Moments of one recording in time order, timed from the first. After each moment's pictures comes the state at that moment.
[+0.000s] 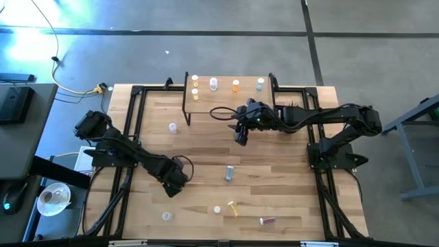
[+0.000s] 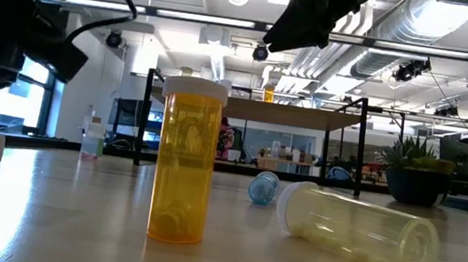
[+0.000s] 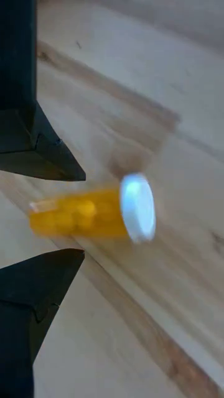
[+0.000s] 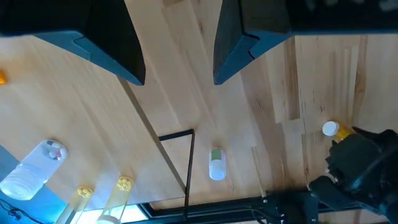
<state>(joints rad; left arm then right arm) -0.35 1.62 0.85 -0.86 0.05 -1.10 -0.08 1.45 1.16 -0.32 0.21 0.07</state>
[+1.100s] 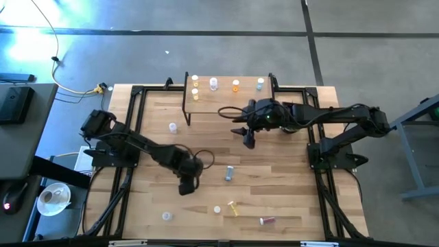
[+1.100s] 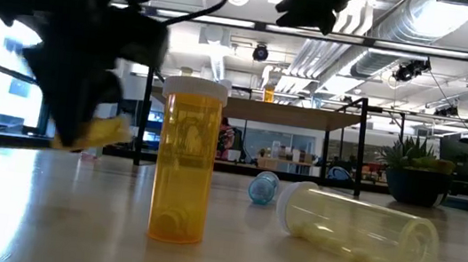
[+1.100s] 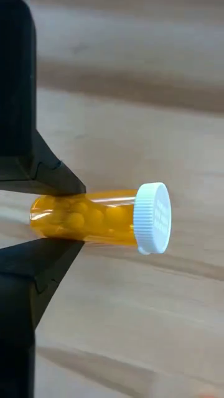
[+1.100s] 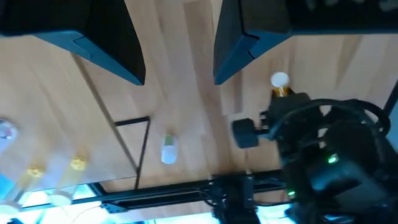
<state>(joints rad) -0.17 1.66 0.93 -0.55 0.06 -0.50 -0.08 1.36 1.16 -0.34 0.02 0.07</state>
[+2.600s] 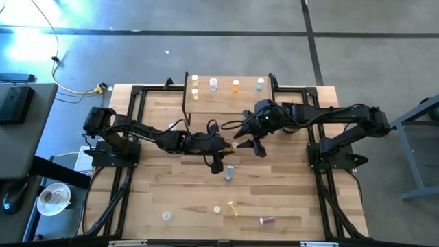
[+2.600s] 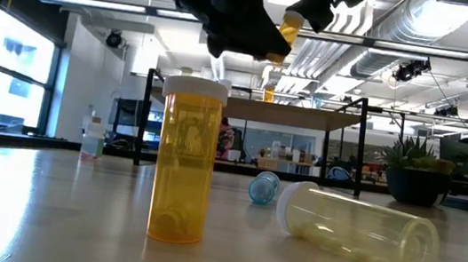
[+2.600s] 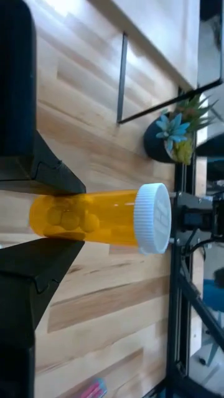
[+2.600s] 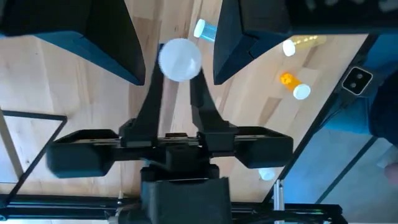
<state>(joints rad) 0.00 1.66 1.00 0.20 -0.25 -0.07 -0.08 1.36 1.16 -0.43 -0.32 -0.11</state>
